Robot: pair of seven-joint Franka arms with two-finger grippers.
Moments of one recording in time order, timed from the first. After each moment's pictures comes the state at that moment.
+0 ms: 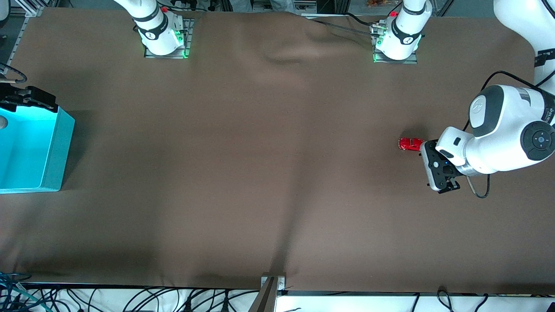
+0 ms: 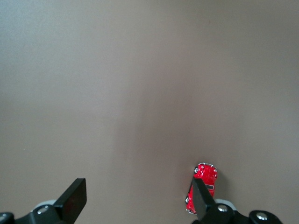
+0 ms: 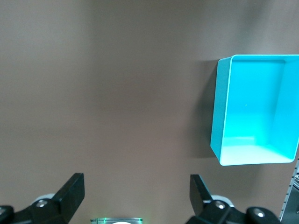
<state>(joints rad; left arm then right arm) 0.12 0.42 -0.22 -1.58 0.00 1.88 1.28 0.18 0.15 -0.24 -1.42 -0.06 1.44 -0.10</state>
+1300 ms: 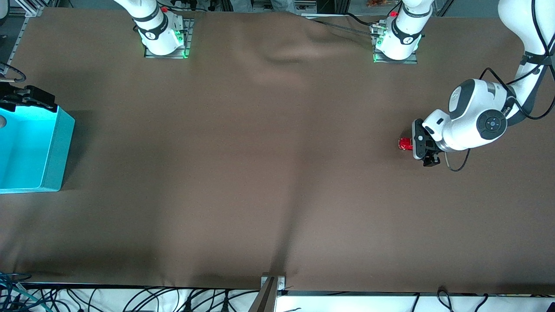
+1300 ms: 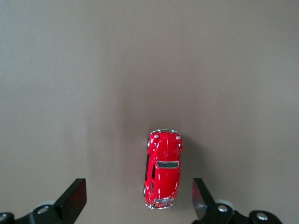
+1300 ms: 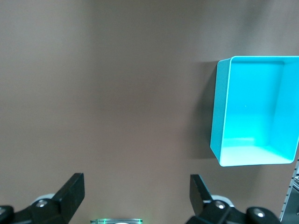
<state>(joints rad) 0.68 0.36 -0.72 -2.12 0.27 2.18 1.37 0.18 0.14 -0.24 -1.42 -0.06 1.44 -0.10</state>
